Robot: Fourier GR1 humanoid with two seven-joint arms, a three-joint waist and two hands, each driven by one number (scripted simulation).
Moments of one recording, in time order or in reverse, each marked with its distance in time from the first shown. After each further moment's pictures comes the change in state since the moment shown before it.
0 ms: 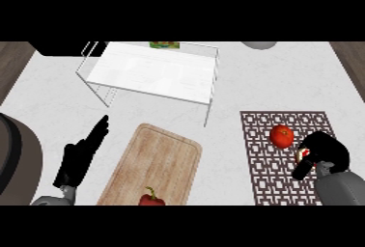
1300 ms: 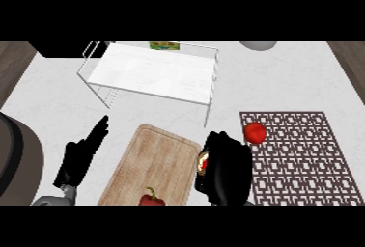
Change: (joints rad) left arm 0.001 -0.027 0.035 0.006 -0.033 -0.023 0.023; right arm -0.100 0.393 0.539 -0.436 0.487 -0.123 0.326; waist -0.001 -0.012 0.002
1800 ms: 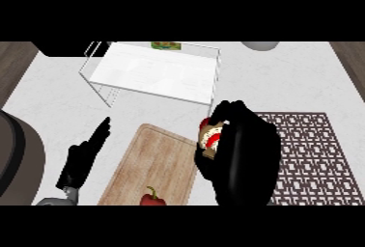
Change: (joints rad) left arm 0.009 -0.011 -0.010 0.004 -0.016 0.005 -0.024; right arm -0.206 0.008 -0.090 -0.180 0.152 0.026 0.012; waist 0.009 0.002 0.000
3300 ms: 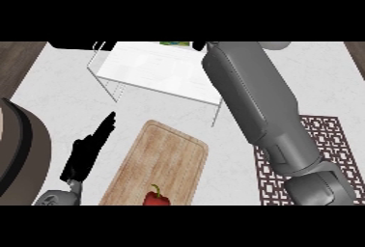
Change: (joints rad) left arm -0.049 -0.010 0.003 0.016 -0.017 -0.037 0.000; right arm -0.793 0.013 -0.640 1.138 -0.203 -0.152 -0.216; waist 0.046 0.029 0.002
